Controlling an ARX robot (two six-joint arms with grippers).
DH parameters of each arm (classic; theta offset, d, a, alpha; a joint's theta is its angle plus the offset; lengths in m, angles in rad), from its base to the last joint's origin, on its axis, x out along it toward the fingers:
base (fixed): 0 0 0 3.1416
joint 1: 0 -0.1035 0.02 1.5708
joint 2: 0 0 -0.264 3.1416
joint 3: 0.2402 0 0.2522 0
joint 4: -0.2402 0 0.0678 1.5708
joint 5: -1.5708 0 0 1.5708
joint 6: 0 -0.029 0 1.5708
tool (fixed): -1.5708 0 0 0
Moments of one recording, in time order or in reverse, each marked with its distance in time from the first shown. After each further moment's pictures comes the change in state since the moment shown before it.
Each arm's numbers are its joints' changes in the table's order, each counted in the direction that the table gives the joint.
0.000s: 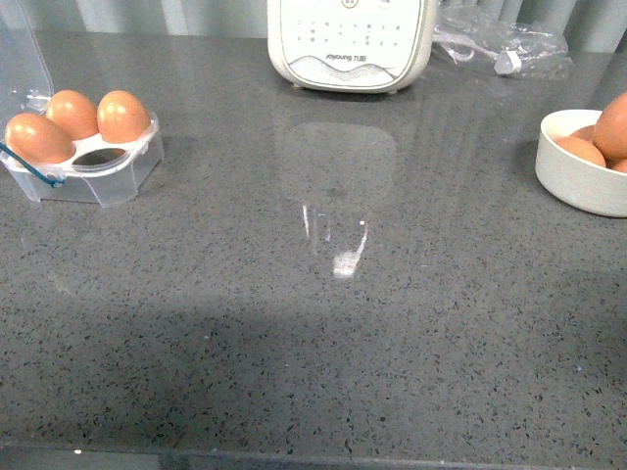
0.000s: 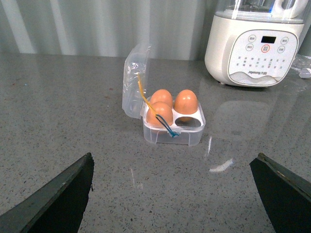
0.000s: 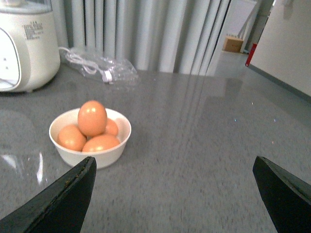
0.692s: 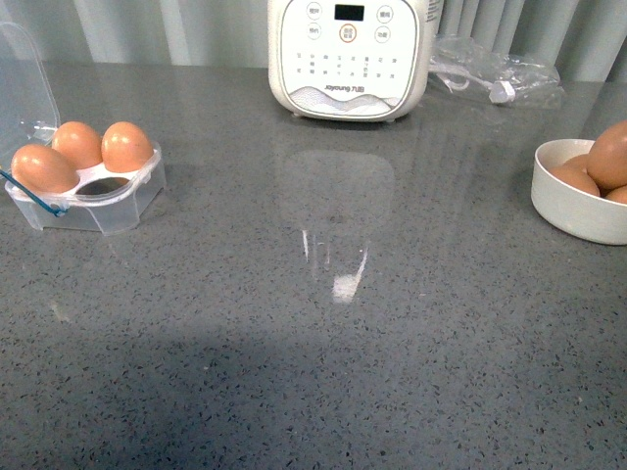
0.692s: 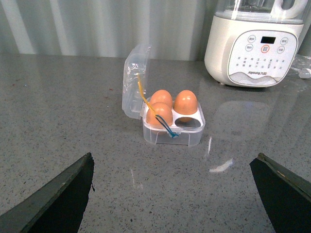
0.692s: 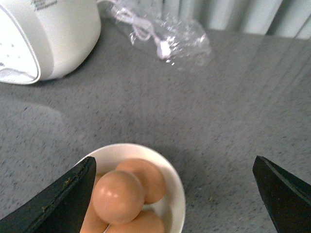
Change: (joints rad) left arm 0.000 0.000 0.000 0.000 0.000 0.000; right arm 0.092 1.014 0.748 -0.107 -0.388 -0.029
